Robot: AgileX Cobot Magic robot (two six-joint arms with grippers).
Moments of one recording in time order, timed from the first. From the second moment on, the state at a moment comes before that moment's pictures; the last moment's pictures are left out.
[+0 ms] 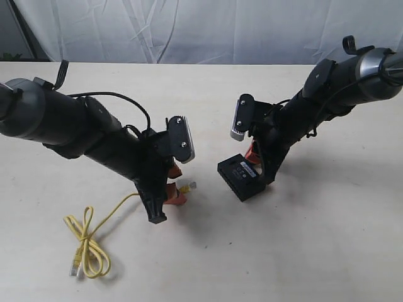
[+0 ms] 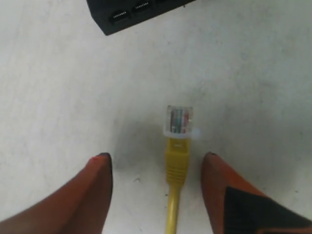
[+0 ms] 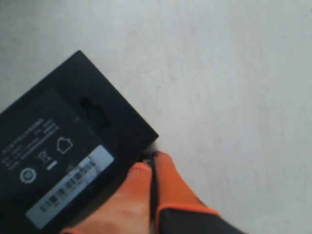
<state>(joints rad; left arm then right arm) -0.54 1.94 -0.96 -1.05 0.37 1.79 0.31 2.08 -1.18 0.67 0.55 -1.62</state>
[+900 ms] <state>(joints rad) -0.54 1.95 -0.97 -0.89 0.41 1.56 0.31 2.08 -1.18 0.67 0.55 -1.61</state>
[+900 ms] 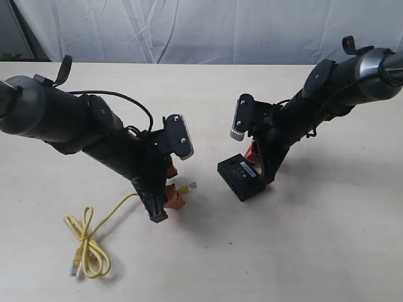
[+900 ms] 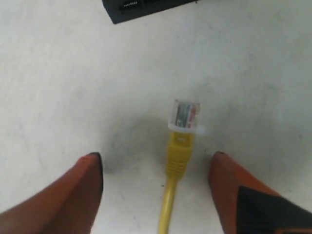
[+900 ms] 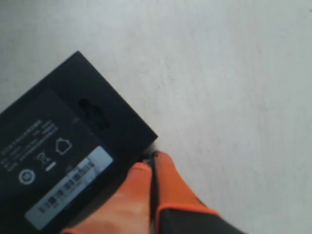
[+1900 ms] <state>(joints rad) -0.54 1.97 -1.02 -0.86 0.42 1.54 0.31 2.08 -1.18 0.68 0.54 -1.62</state>
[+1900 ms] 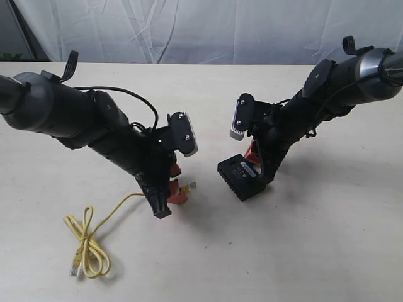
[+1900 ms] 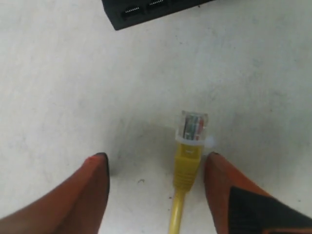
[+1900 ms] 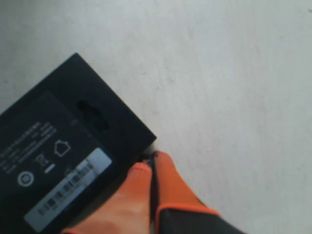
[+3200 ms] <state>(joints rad) -0.60 1.97 -1.13 -0.42 0.55 0.97 0.31 2.08 -1.18 0.69 0.54 -1.62</state>
